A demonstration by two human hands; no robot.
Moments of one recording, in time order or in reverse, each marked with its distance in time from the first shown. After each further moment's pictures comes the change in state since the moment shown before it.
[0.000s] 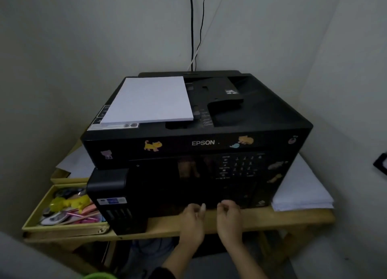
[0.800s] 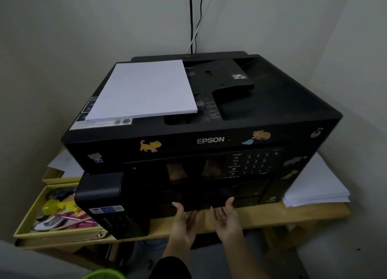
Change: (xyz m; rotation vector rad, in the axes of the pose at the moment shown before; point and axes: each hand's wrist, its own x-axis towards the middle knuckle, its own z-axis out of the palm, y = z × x) left_hand 0.057 -0.042 -0.002 -1.280 0.009 -0.643; right_hand 0.036 0.023 0.045 1.285 -0.120 0.760
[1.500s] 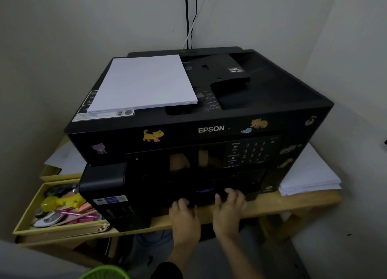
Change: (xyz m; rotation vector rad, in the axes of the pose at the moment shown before) left_hand -0.028 -0.012 -0.018 1.497 0.273 0.787; right_hand -0.017 0.030 -0.011 -1.428 0.384 -1.049
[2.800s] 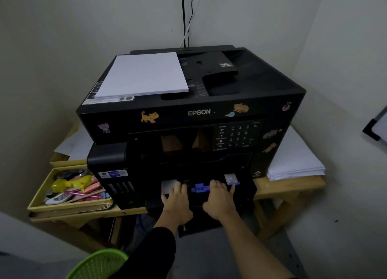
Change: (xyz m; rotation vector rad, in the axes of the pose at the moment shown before) left_hand -0.003 -0.007 -0.016 0.656 -0.427 0.236; right_hand 0.000 0.004 -0.050 -0.383 -0.628 -0.286
